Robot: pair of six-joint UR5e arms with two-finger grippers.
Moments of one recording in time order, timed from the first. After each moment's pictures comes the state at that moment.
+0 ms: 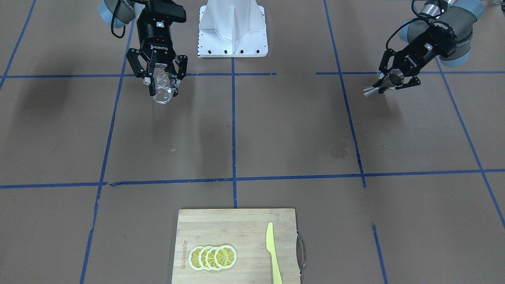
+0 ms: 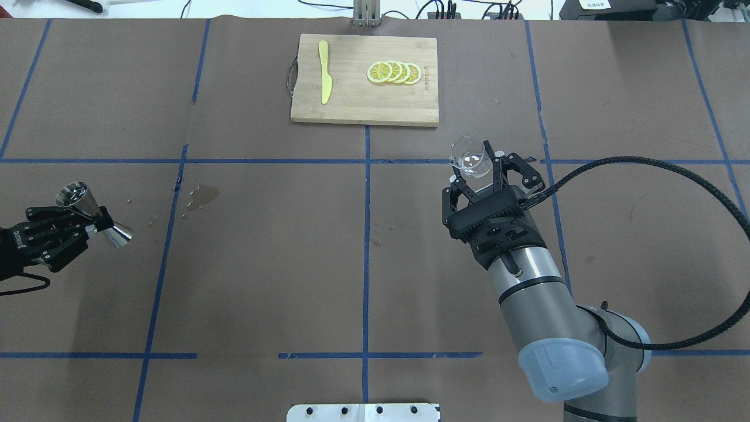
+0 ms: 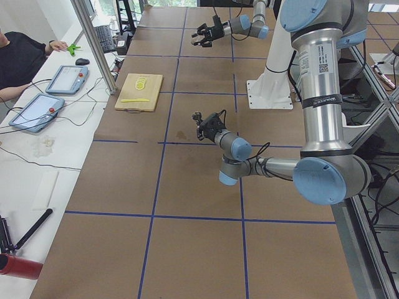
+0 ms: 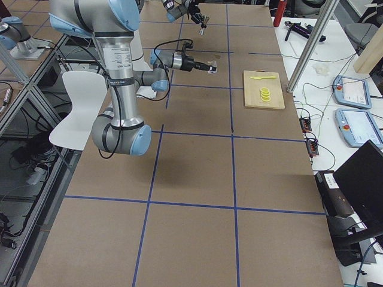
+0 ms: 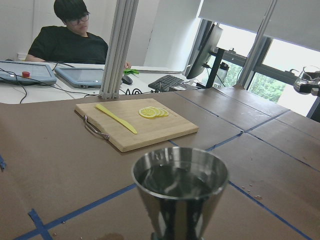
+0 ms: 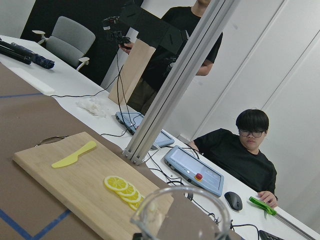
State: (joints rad) left arm -0.56 -1.39 -1.59 -3.59 -1.52 -0.76; right arm 0.20 -1.31 1.99 -0.87 0.51 0.39
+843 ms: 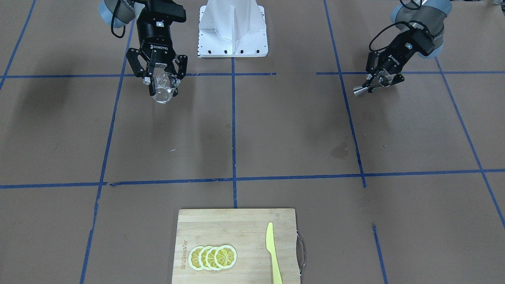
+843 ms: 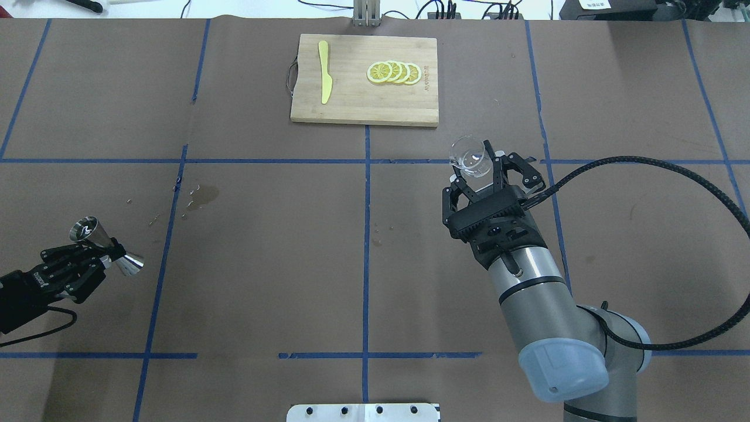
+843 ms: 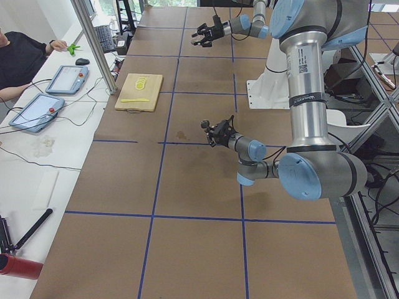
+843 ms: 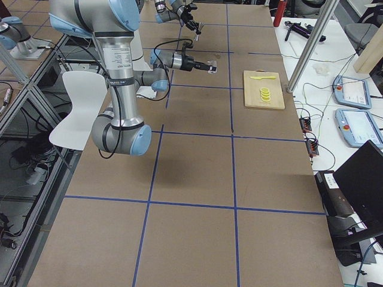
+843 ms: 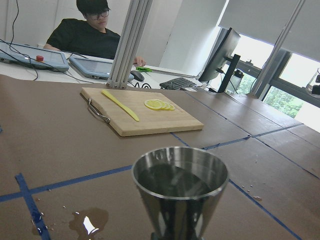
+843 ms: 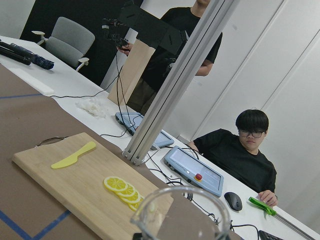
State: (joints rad) left arm -0.26 -1.33 -1.59 -3.59 -1.07 -0.80; right arm 0.20 -1.31 1.99 -0.87 0.51 0.39
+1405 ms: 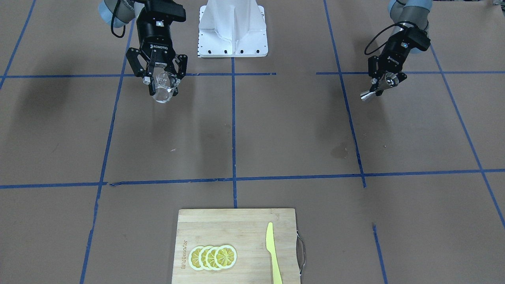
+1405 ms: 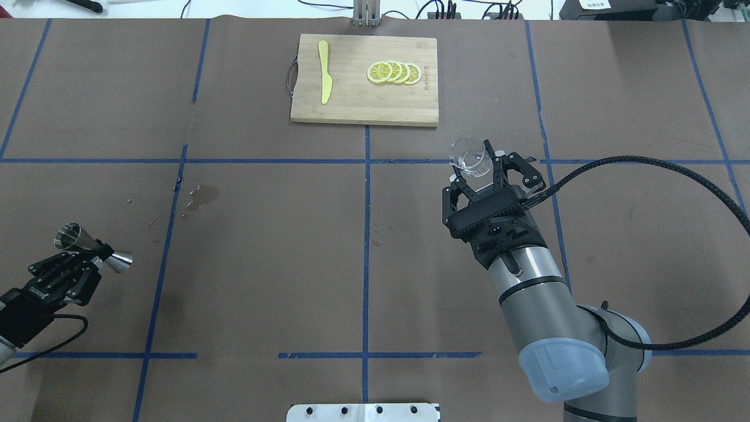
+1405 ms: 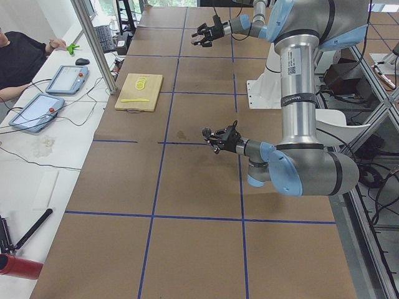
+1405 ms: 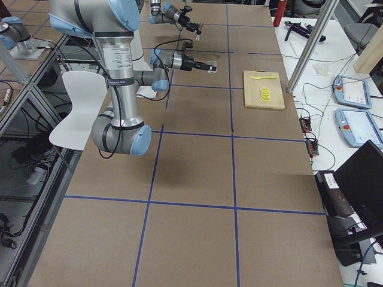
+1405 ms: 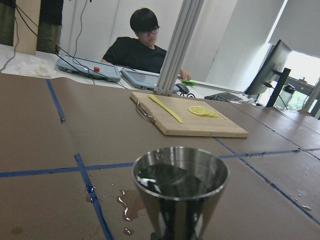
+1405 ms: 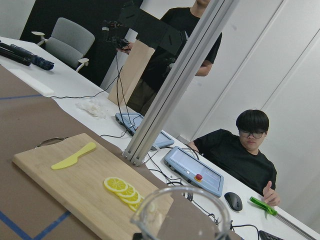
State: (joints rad) left arm -0.10 -1.35 -1.54 -3.58 -0.66 -0.80; right arm 0.20 -1.31 1.99 -0.87 0.51 0.39
